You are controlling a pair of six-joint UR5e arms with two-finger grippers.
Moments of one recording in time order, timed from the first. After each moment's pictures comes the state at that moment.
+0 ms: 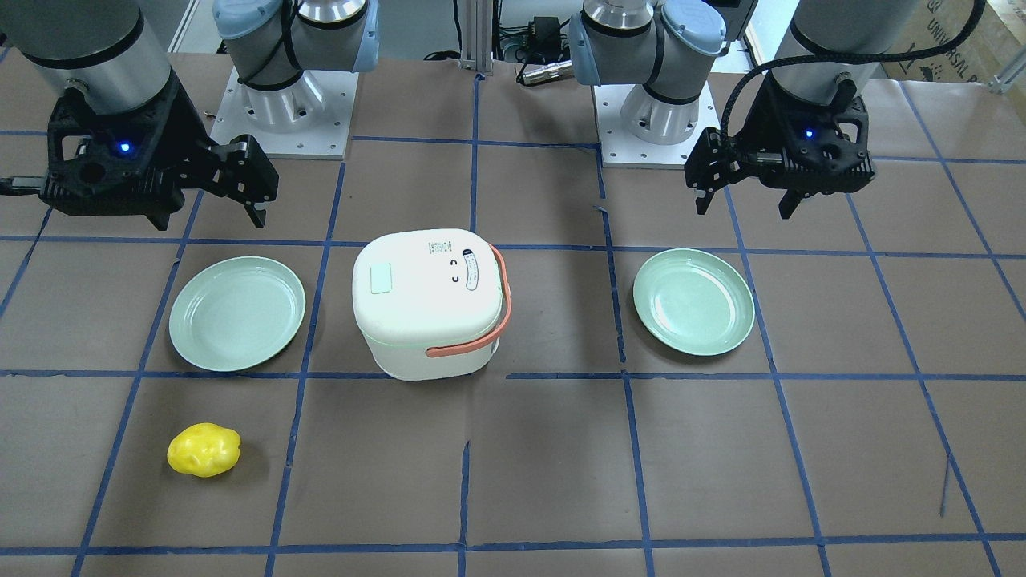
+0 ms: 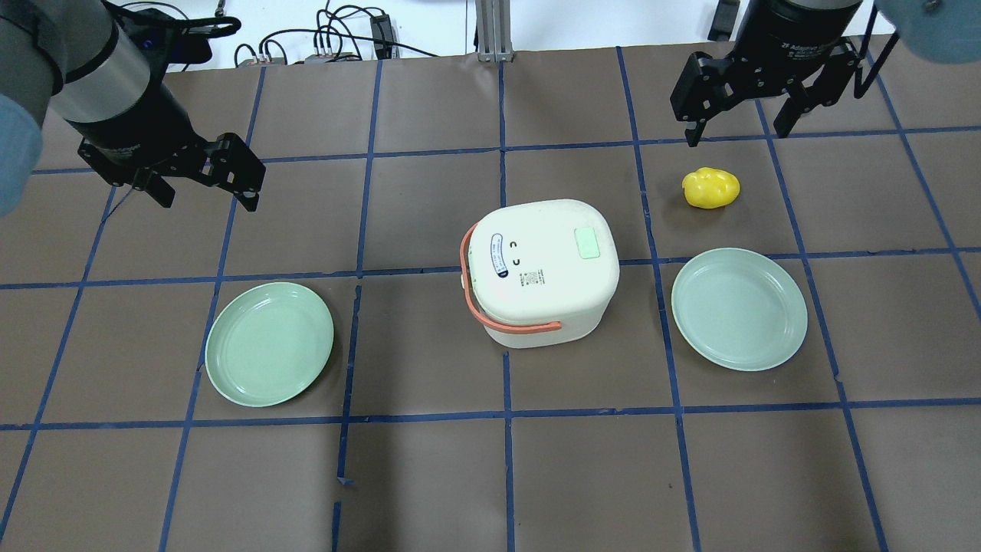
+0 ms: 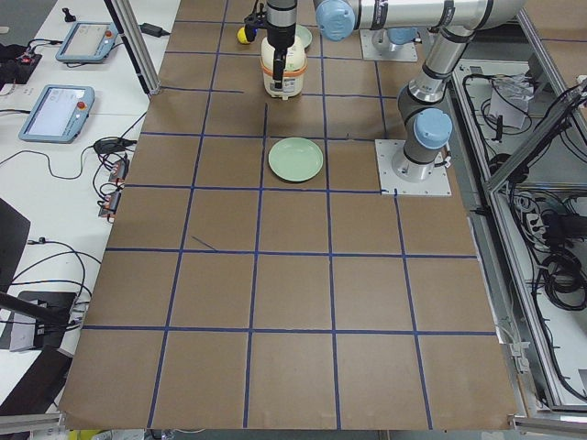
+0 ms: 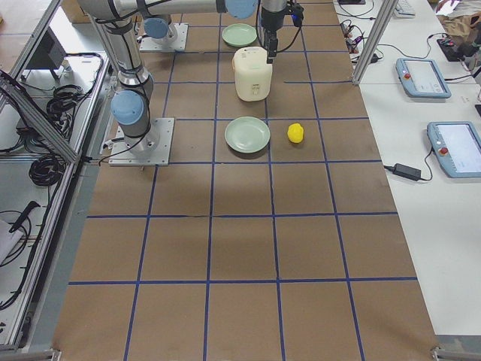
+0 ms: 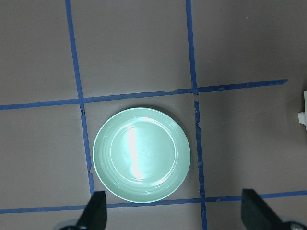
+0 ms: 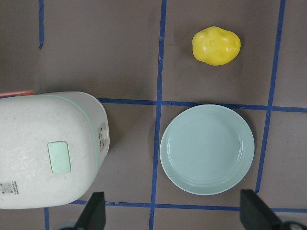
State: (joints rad) left arm -1.48 -1.51 -1.65 -1.52 1.61 0.17; right arm 1.56 -1.48 1.43 -1.50 -1.58 -0.07
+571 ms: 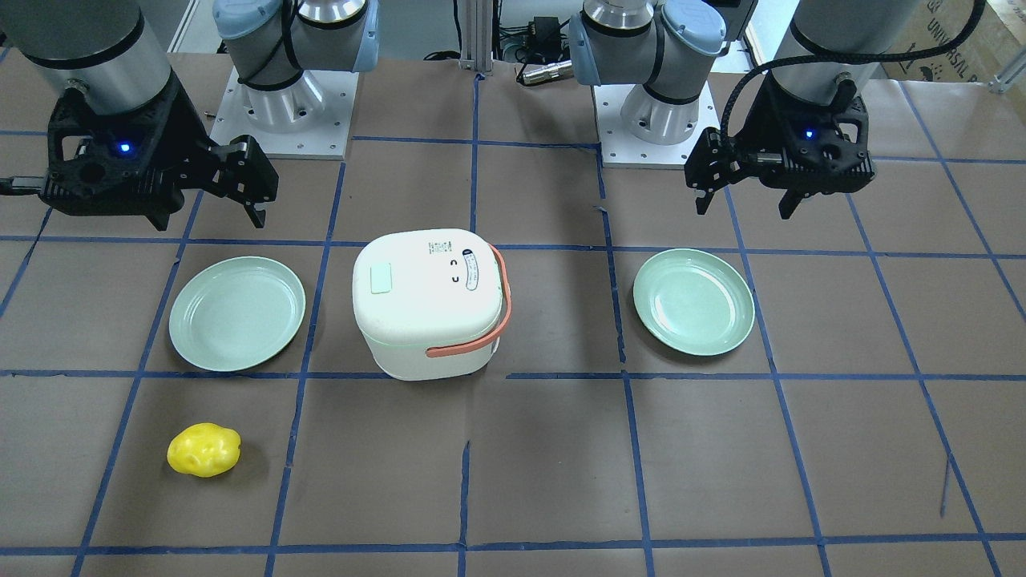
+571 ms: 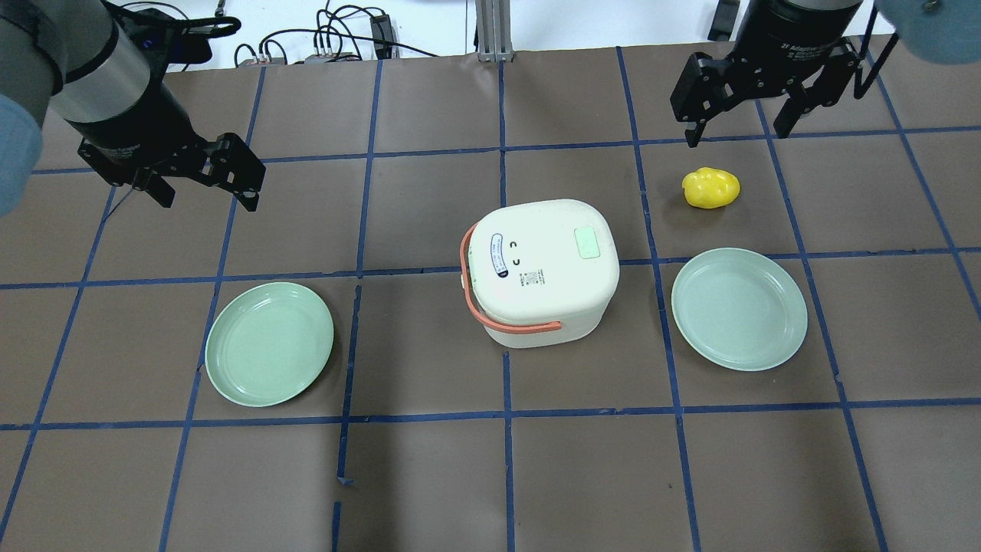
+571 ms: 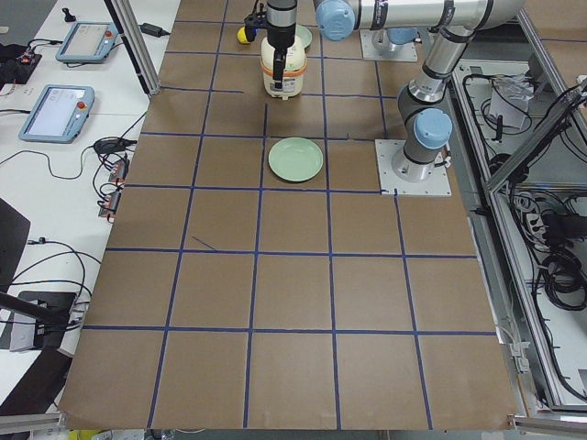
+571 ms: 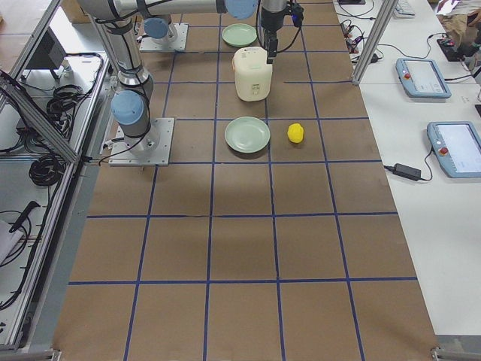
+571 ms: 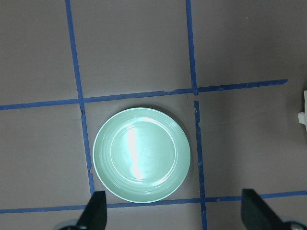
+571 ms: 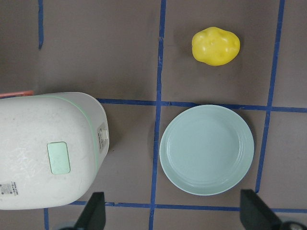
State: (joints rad) left arm -1.48 -1.51 -1.65 -1.52 1.61 0.17; right arm 1.56 -1.48 1.43 -1.51 -1.58 -0.07
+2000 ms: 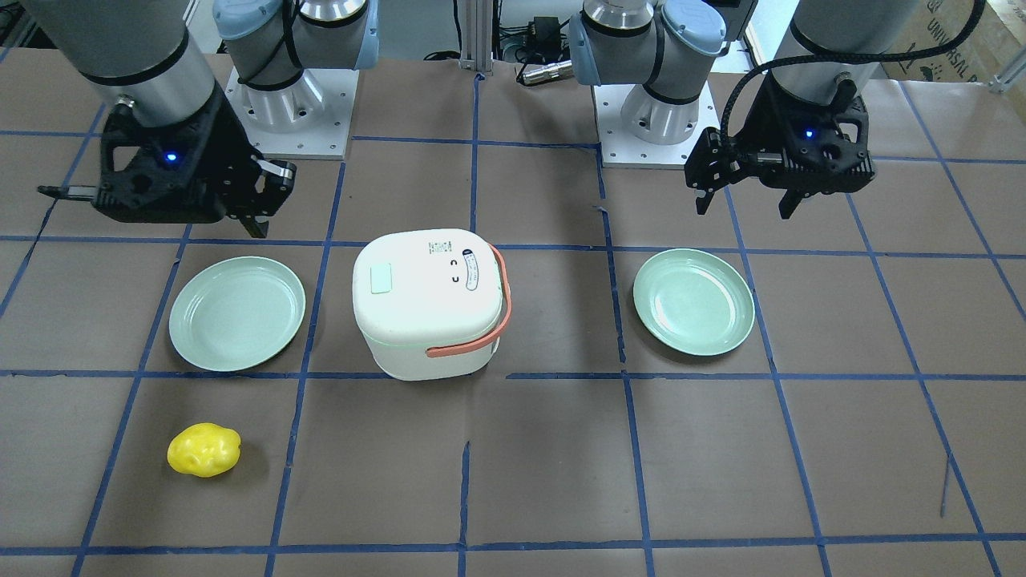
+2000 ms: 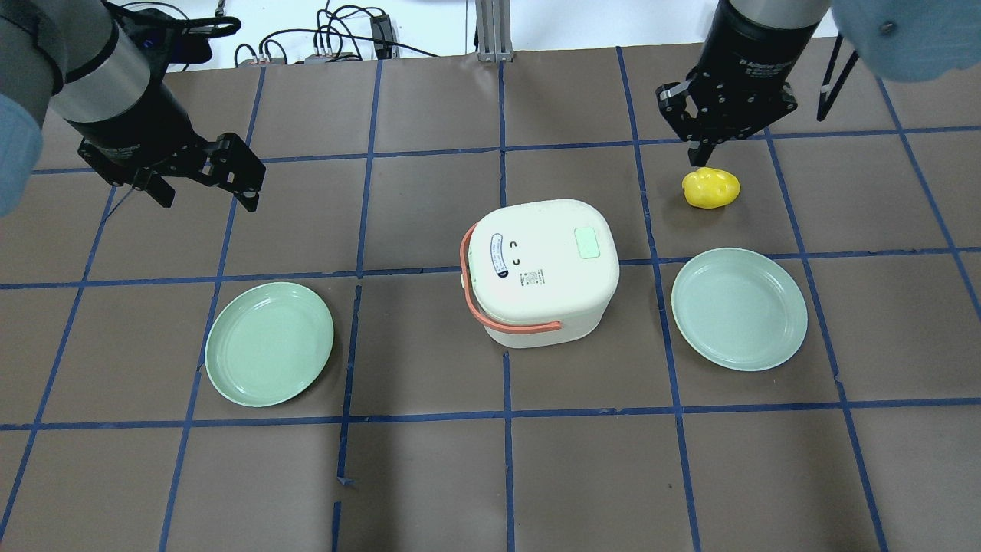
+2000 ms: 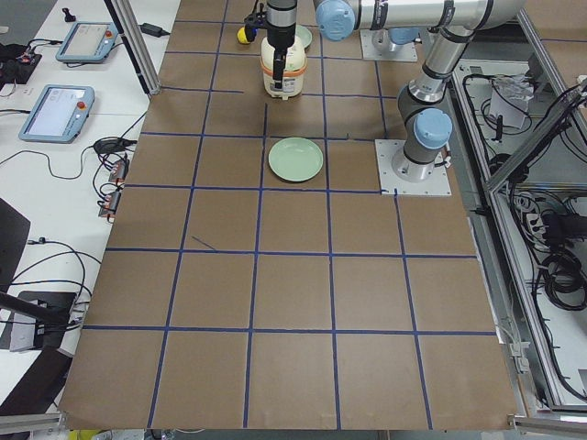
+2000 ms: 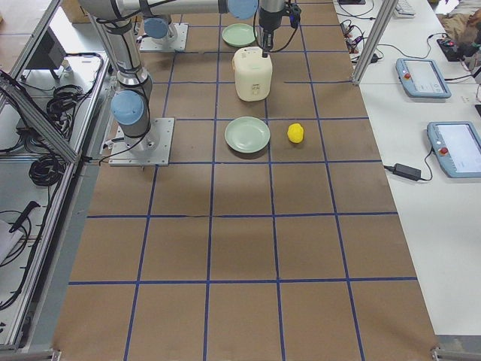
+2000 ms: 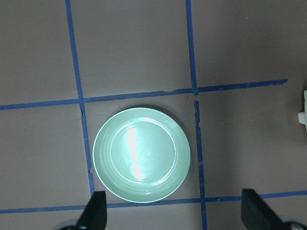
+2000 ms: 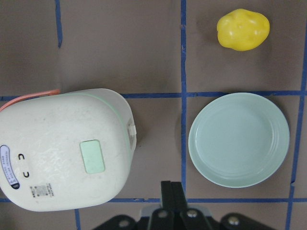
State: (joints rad) left arm -1.48 -1.51 -1.65 -1.52 1.61 0.17; right arm 1.63 -1.47 1.46 -1.52 -1.53 0.06
